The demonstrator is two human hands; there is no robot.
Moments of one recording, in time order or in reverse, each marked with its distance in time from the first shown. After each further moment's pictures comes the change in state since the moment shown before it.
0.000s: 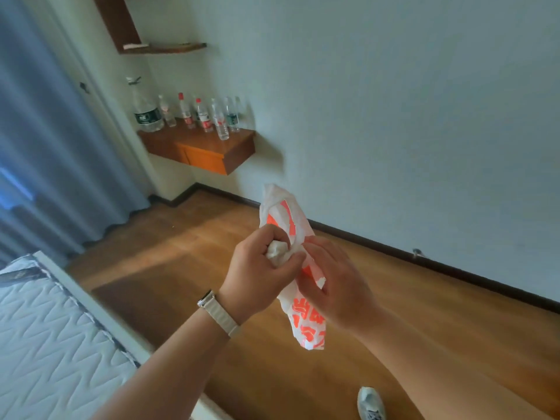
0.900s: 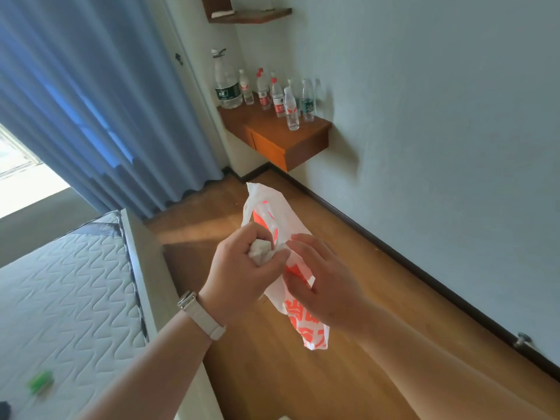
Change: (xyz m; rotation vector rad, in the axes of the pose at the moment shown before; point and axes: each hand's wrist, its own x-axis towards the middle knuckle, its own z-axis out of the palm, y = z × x) left_hand 0.230 -0.081 0.054 0.333 0.285 -0.272; right_hand 0.249 0.177 0.038 0.246 -0.338 -0.168
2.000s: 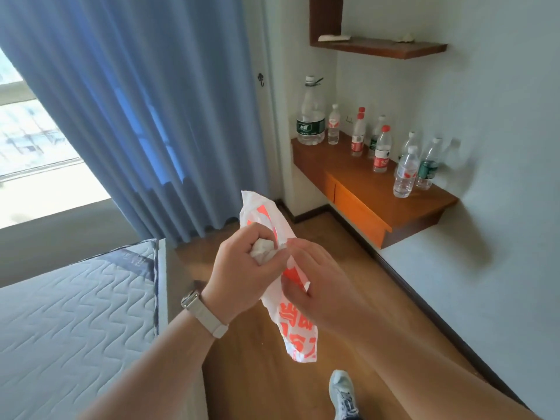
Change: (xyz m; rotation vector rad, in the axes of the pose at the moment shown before) left_hand 0.332 -0.333 -0.177 0.006 0.225 -0.065; right_hand 0.465 0.004 0.255 -0.062 -0.235 -0.169
